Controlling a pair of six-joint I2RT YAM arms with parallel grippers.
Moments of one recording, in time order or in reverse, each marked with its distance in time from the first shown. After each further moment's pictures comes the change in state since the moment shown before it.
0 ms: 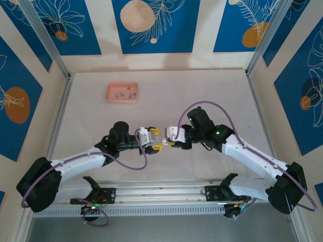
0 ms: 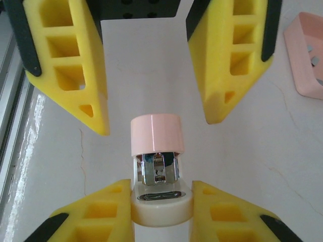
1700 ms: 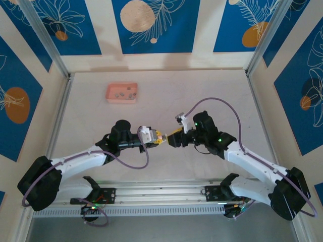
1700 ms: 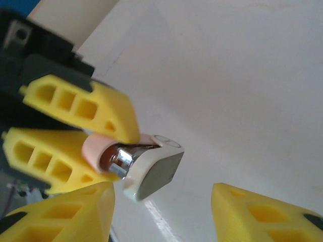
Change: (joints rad) left arm -0.002 0.013 0.034 -0.068 -0.072 0.056; right arm -0.051 -0.063 -0.169 0.306 -0.006 1.149
